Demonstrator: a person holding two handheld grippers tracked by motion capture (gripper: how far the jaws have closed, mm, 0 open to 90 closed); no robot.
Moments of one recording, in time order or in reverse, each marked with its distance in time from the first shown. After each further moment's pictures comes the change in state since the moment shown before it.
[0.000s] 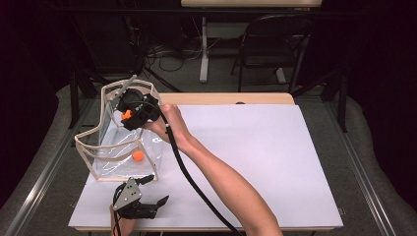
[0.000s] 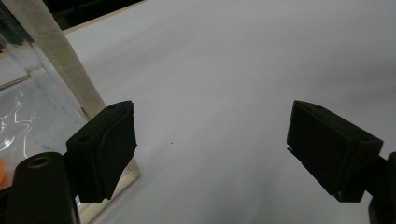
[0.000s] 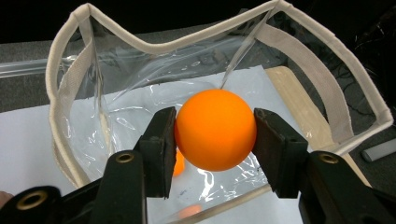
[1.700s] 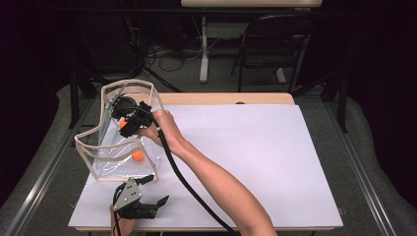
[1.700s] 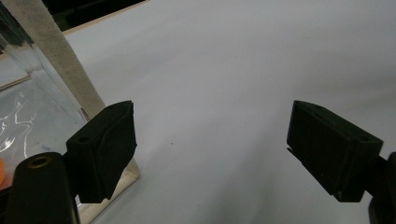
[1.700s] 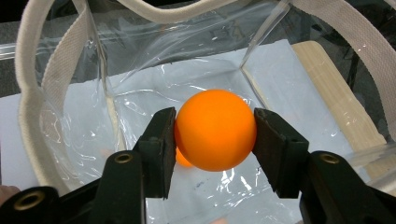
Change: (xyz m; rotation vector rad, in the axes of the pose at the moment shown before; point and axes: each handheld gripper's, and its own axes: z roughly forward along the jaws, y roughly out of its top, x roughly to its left) left arm 0.000 0.000 0.000 -0.003 0.000 -0.001; right arm 0.008 -0.003 0.036 0.104 0.050 0.020
